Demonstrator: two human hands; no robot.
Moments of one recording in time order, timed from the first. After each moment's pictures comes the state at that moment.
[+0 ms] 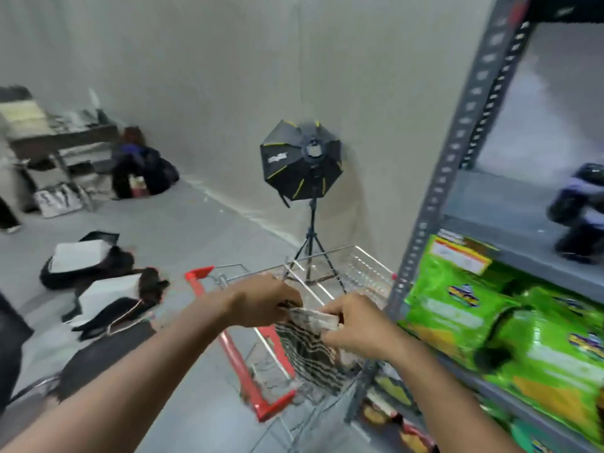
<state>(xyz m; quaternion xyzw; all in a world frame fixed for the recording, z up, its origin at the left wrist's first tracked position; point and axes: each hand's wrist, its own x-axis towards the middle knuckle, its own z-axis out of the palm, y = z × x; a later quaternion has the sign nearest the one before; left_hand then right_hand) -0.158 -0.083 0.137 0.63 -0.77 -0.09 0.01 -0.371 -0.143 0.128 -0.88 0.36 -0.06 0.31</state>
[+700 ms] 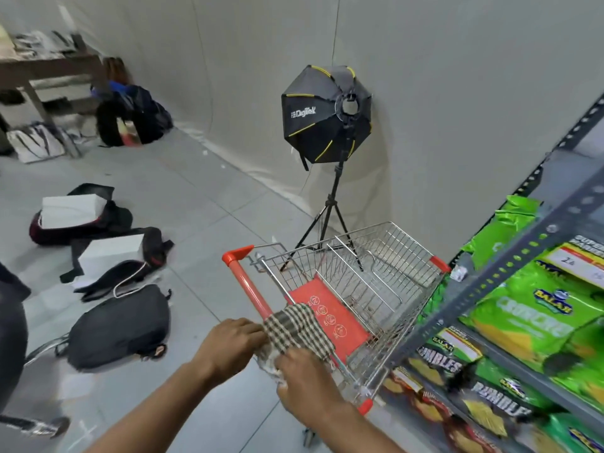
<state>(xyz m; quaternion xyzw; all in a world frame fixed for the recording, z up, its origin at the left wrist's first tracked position) 0.037 -0.012 -0.070 0.68 -0.73 -0.03 0.04 -0.164 -0.056 -0.036 -0.92 0.32 0.03 0.22</state>
